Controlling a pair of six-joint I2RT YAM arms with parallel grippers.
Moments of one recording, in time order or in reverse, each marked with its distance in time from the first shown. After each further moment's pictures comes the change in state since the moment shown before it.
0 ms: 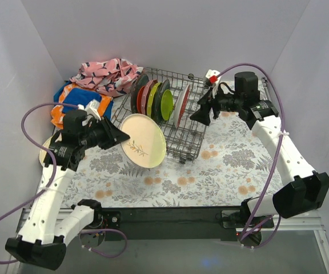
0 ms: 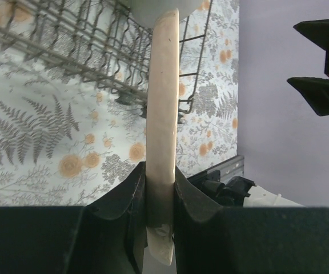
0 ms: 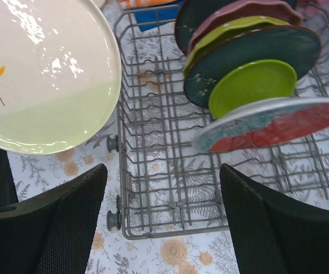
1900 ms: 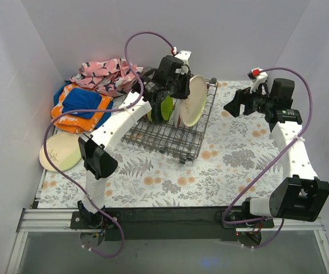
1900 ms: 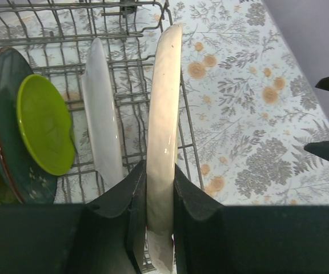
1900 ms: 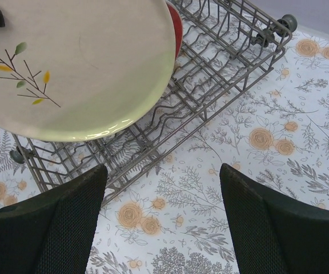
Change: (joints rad) left arm -0.527 1.158 1.191 0.023 -0.478 0.418; right arm -0.428 -0.059 -0.160 0.113 0.106 0.182
